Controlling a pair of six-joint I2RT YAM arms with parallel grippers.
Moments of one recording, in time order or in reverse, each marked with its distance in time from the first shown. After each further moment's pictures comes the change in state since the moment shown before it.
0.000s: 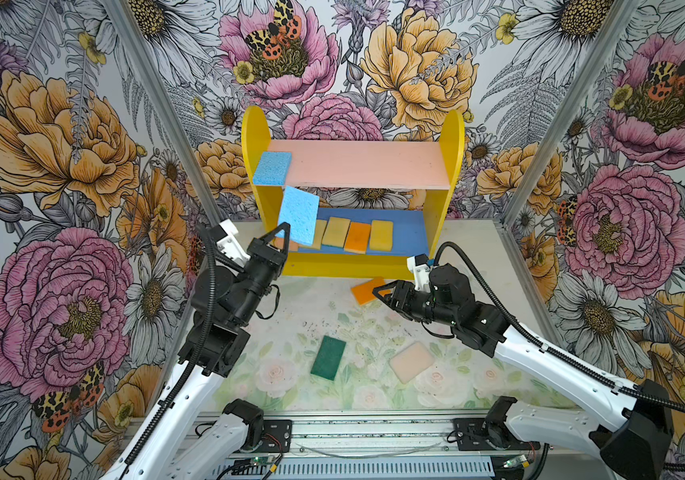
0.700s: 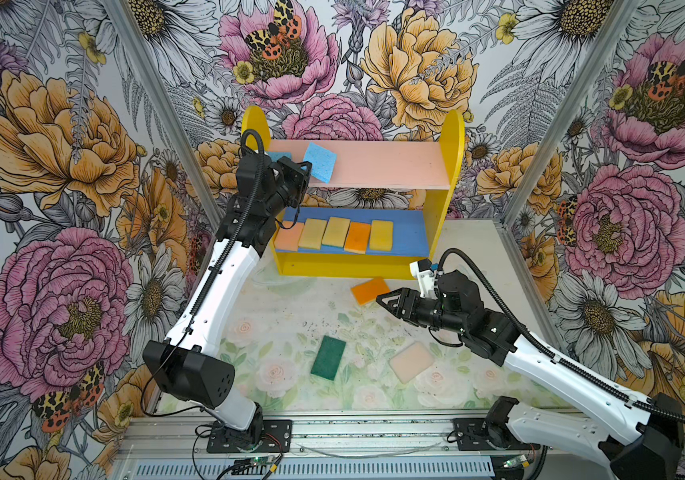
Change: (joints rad) left arm 0.082 0.723 0.768 -0.340 0.100 -0.073; right arm 0.000 -0.095 -0.049 -0.010 -0.026 -0.062
